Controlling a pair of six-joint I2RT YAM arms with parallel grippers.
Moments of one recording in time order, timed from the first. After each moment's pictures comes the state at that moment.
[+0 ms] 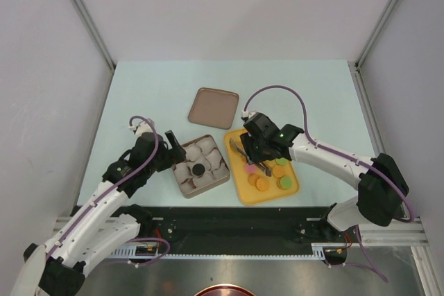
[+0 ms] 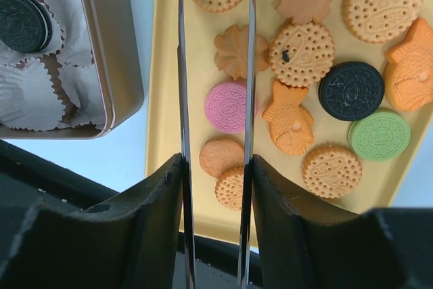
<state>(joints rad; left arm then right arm) -0.49 0.74 0.65 -0.67 -0.26 -0.78 0.83 1.46 1.08 -0.63 0.10 0.43</state>
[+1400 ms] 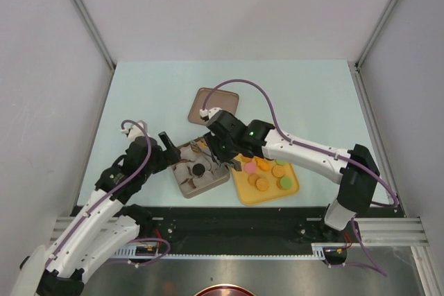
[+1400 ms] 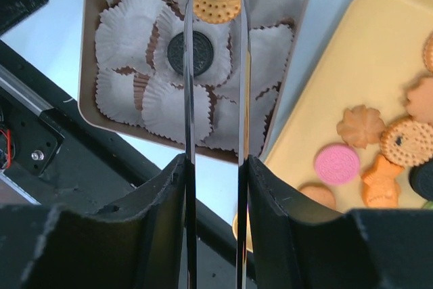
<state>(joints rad) -0.49 0.65 0.65 -0.72 -0.31 -0.78 1.05 1.65 1.45 -0.70 0.10 0.40</state>
